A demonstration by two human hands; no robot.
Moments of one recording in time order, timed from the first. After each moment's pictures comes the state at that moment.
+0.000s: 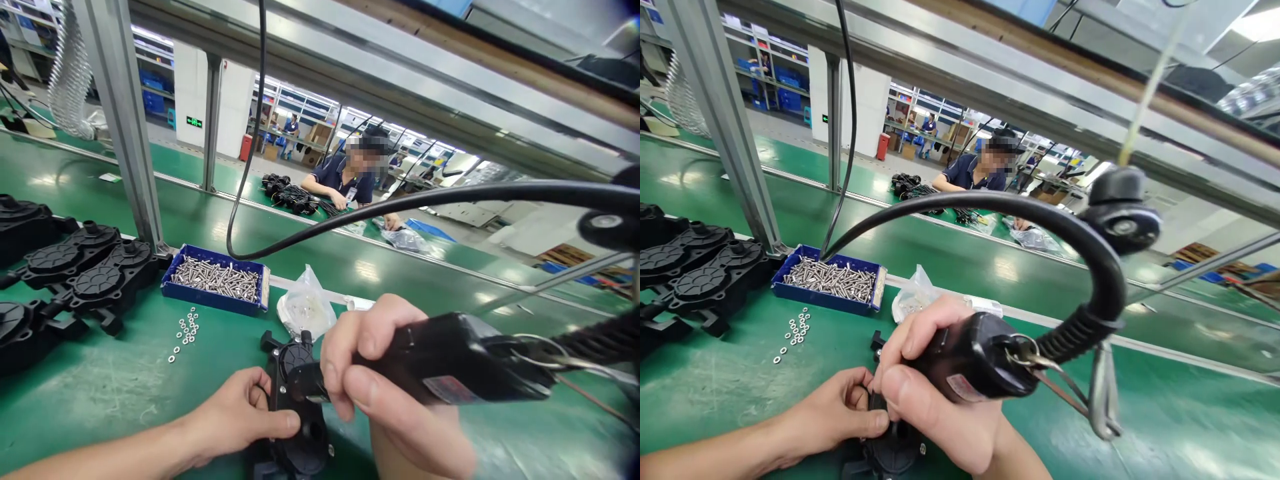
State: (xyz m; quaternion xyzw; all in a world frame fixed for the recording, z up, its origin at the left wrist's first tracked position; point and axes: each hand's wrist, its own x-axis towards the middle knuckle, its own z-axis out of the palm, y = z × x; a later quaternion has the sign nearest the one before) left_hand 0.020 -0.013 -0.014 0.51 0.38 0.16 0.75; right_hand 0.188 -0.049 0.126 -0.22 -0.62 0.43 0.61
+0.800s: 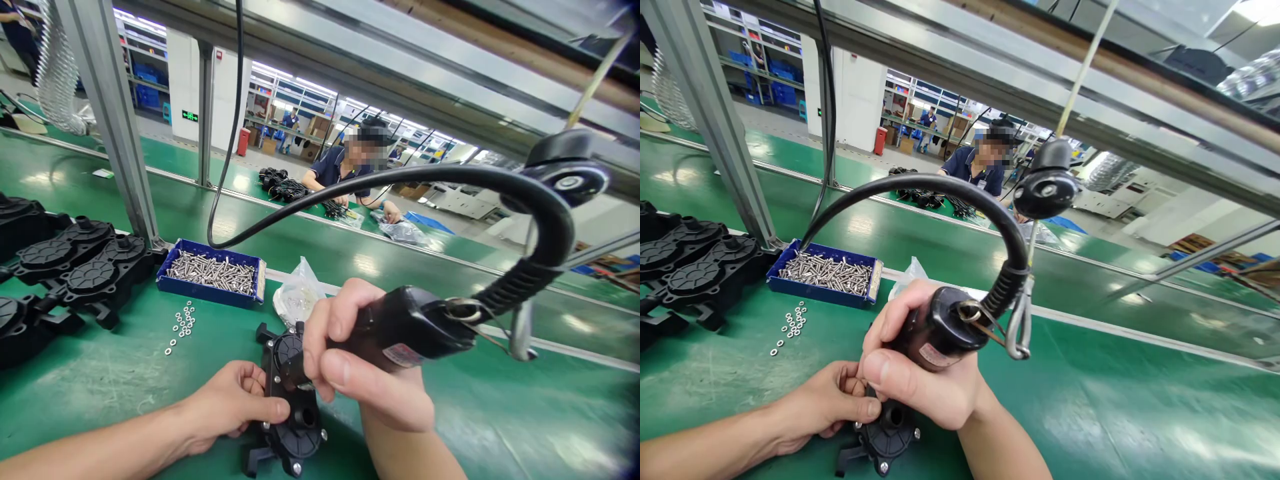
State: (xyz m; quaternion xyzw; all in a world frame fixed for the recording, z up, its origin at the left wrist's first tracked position) left_hand 0.020 -0.011 -0.005 0.47 0.40 0.13 0.78; right_hand 0.190 -0.037 0.122 -0.17 -0.60 0.51 0.58
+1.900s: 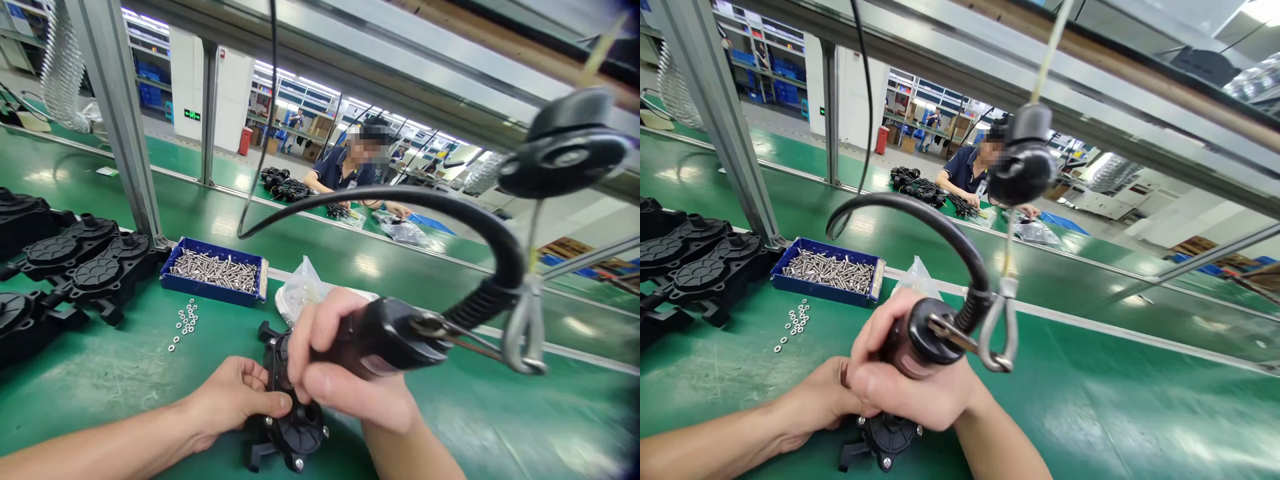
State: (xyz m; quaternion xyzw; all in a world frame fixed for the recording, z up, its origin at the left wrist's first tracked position) left_hand 0.021 -0.014 0.003 0.46 0.44 0.15 0.76; right_hand 0.188 -0.032 0.109 -0.15 -0.63 0.52 0.56
